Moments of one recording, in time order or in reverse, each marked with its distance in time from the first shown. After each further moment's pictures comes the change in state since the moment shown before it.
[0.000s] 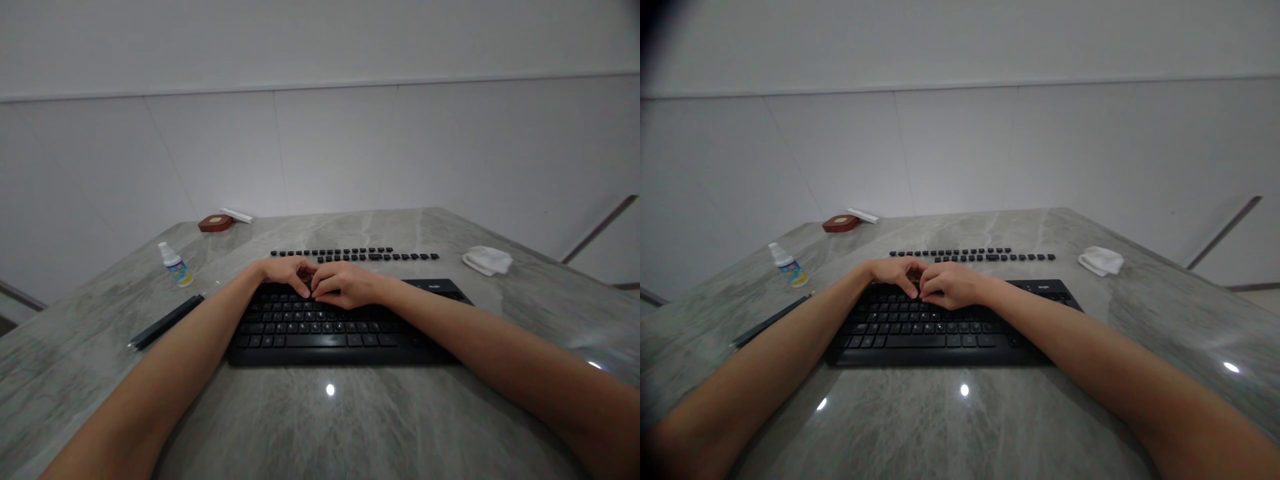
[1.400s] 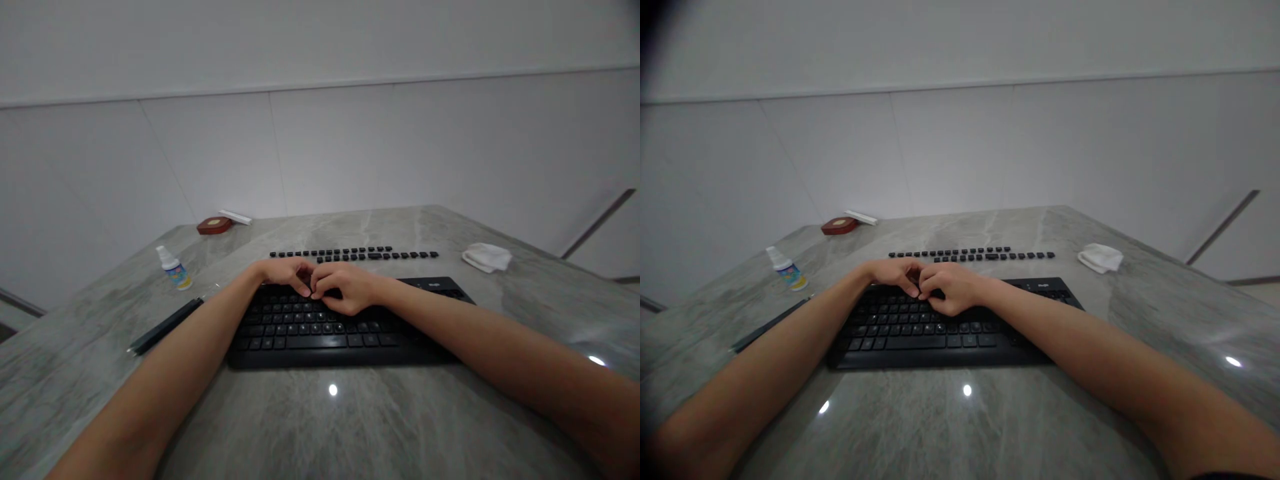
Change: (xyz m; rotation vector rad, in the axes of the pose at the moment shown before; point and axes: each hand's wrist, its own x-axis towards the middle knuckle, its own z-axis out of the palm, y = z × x) left_hand 0.001 -0.002 -0.002 0.021 -0.008 -0.029; right_hand 0.000 -0.006 0.001 0.002 -0.017 0.084
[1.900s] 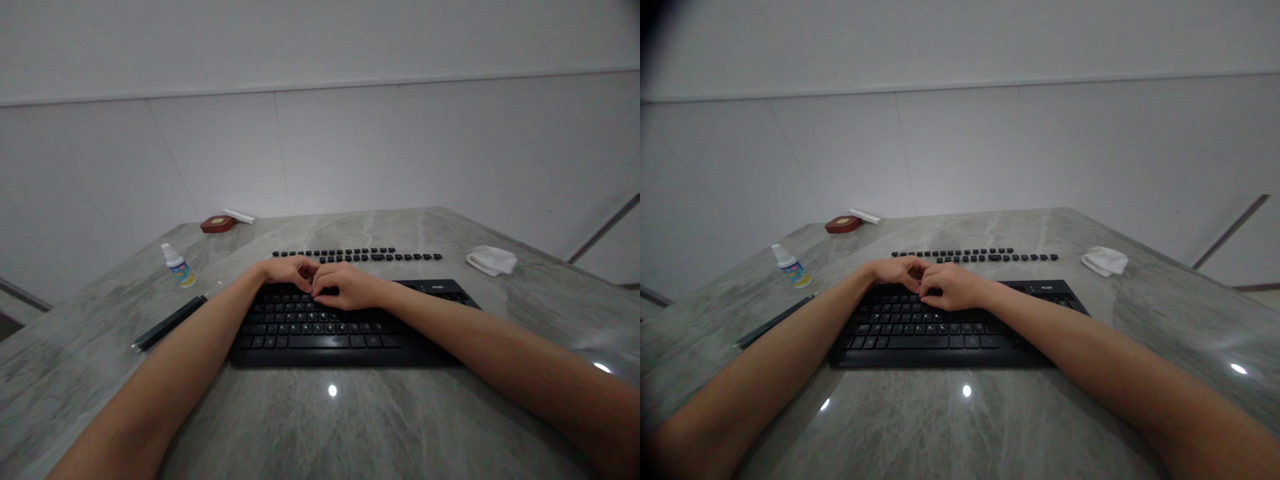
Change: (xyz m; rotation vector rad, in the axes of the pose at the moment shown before) left_hand -0.002 -0.002 0.001 -0.082 0.036 0.015; right_hand 0.003 0.005 0.009 0.070 0.088 0.062
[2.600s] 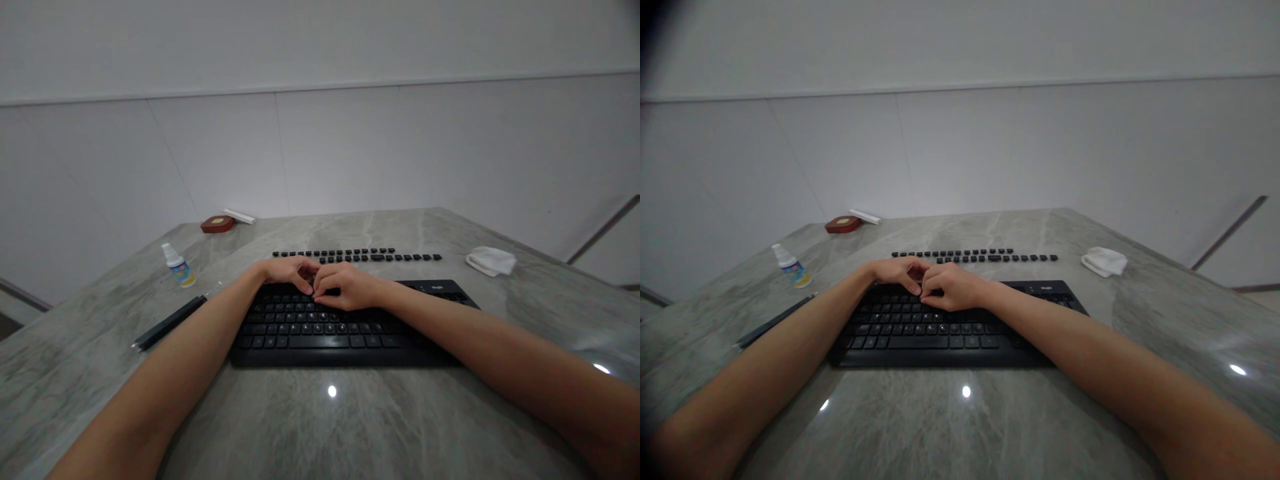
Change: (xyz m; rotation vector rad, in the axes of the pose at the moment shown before) left_hand -0.001 0.004 0.002 -0.010 -0.026 -0.009; right_hand -0.001 0.000 -0.001 0.003 0.023 -0.059
